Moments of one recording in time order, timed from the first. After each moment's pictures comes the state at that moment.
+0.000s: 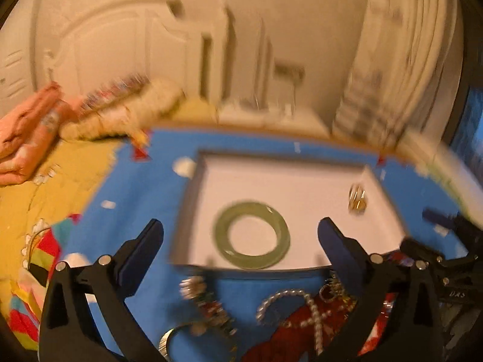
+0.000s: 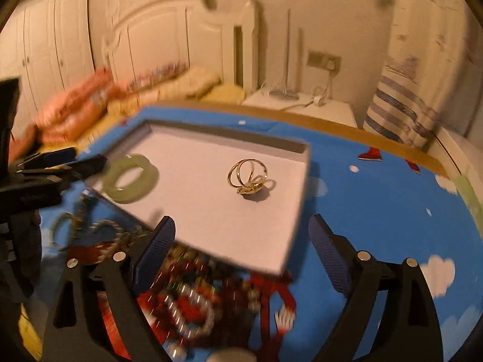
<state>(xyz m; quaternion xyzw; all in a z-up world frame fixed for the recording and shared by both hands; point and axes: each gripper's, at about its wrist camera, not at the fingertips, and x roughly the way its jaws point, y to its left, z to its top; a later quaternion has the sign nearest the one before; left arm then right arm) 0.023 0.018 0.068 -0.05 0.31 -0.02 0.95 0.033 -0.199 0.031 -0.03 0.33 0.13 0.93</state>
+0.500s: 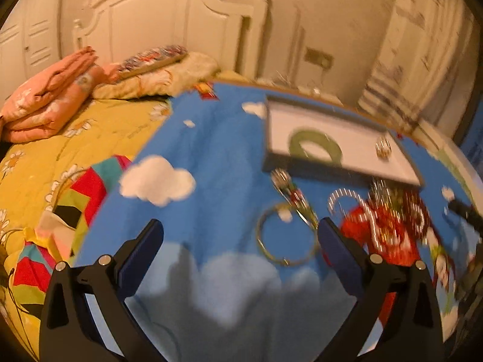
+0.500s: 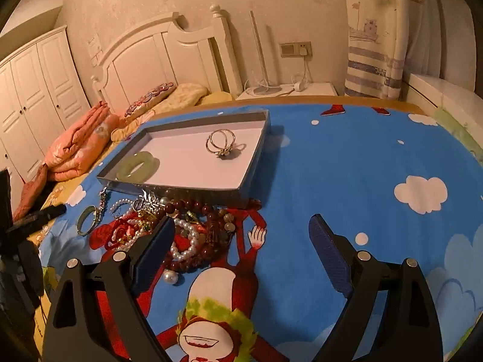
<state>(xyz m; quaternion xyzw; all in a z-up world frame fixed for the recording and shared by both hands) -0.069 0.077 0.027 -0.06 0.38 0.01 0.92 -0.016 -0.246 0.013 0.06 0.35 0.12 0.93</state>
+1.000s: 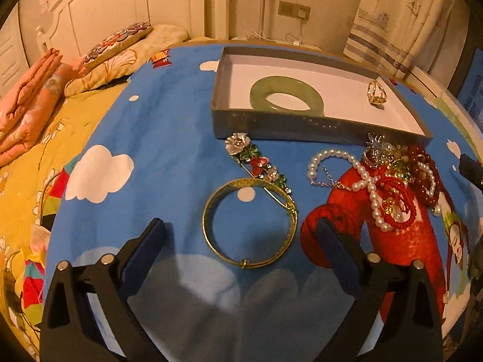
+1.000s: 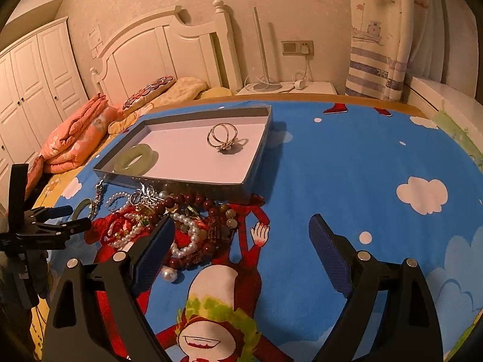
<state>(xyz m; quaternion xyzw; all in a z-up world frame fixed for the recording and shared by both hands) -0.025 0.040 -0.002 0.00 0.46 -0.03 0.89 -0.015 -0.239 0.013 0.04 0.35 0.12 0.93</state>
